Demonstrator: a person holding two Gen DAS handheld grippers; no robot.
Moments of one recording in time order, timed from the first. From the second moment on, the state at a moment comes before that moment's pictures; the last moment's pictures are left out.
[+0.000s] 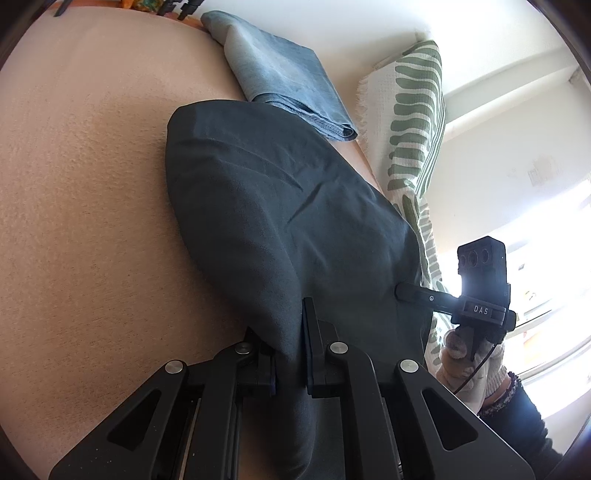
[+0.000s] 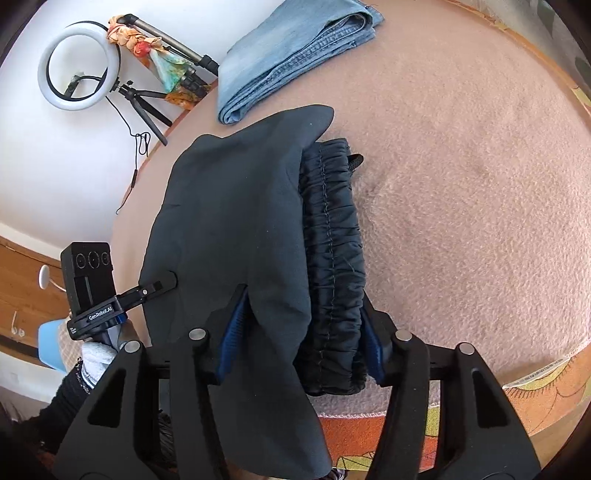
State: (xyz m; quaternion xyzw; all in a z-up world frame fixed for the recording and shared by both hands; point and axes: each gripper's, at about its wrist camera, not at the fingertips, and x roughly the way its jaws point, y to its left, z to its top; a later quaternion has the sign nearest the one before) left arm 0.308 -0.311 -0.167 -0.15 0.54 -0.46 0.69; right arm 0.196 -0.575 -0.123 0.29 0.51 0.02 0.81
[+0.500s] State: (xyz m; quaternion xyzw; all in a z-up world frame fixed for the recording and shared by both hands) left arm 0.291 -0.304 -0.118 -0.12 0.47 -0.49 0.72; right arm 0.185 -0.510 -0.037 0.13 0.48 -0.02 0.87
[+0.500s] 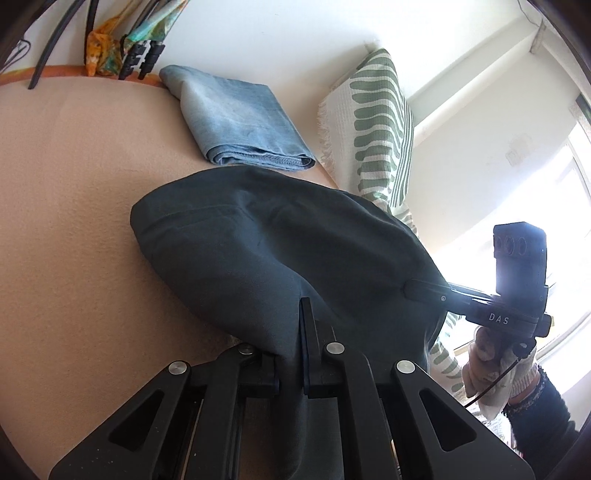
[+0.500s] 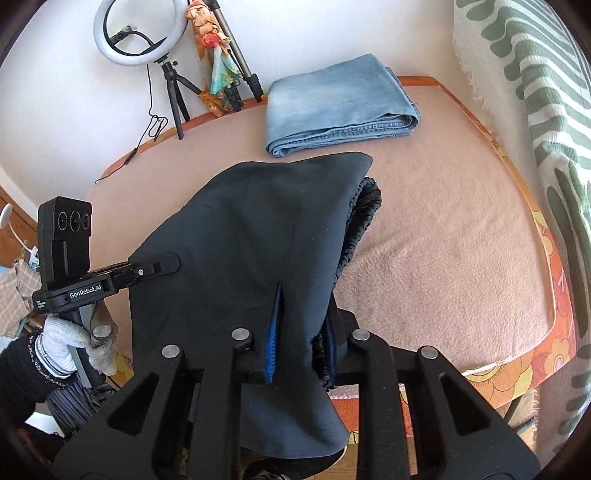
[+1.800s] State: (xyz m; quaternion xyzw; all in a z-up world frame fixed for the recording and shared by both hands) left arm 0.311 -0.289 -0.120 -0.12 0.47 -0.46 0.75; right arm 0.193 -0.522 -0.080 0.23 0.44 0.06 0.87
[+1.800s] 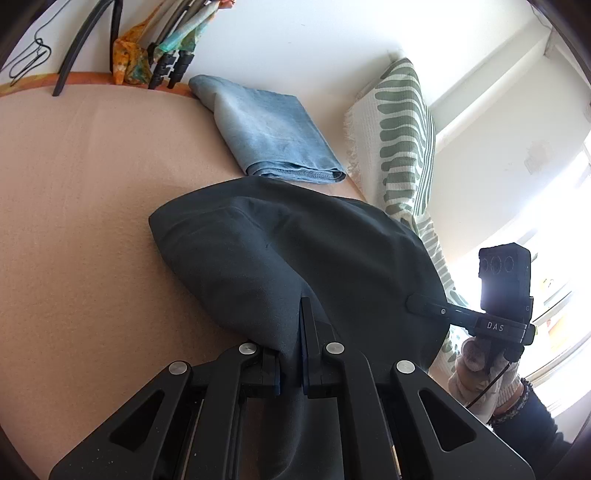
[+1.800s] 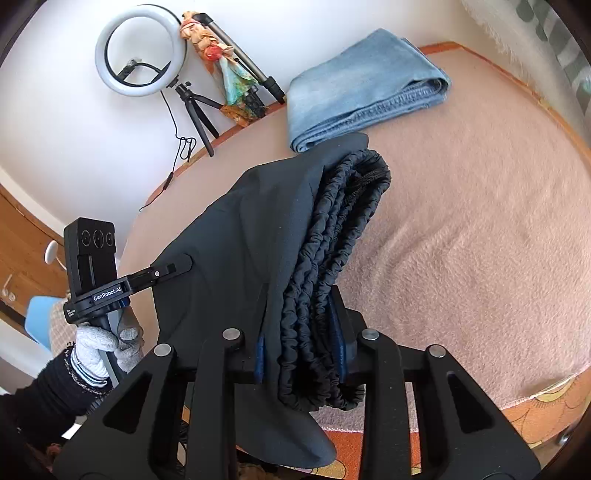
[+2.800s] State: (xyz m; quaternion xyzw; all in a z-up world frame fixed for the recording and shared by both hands) left arm 0.462 -0.387 0.006 -0.06 0.32 -0.48 0.82; right arm 0.381 -0.607 0.028 0.08 0.37 0.02 0.93
